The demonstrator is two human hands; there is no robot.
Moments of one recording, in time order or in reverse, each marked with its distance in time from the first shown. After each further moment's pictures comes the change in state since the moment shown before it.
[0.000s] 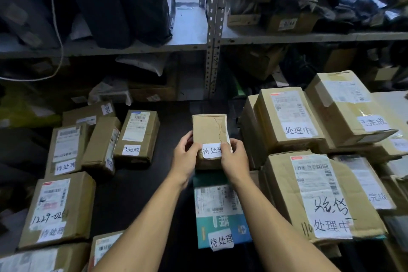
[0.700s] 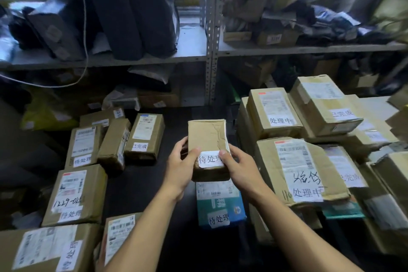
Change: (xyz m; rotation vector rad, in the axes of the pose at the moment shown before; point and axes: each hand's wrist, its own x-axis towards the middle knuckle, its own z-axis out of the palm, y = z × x) left_hand -0.100 0.011 -0.023 0.069 0.022 0.144; right_hand -0.101 -0.012 -0.060 -0.009 -0.281 -0.256
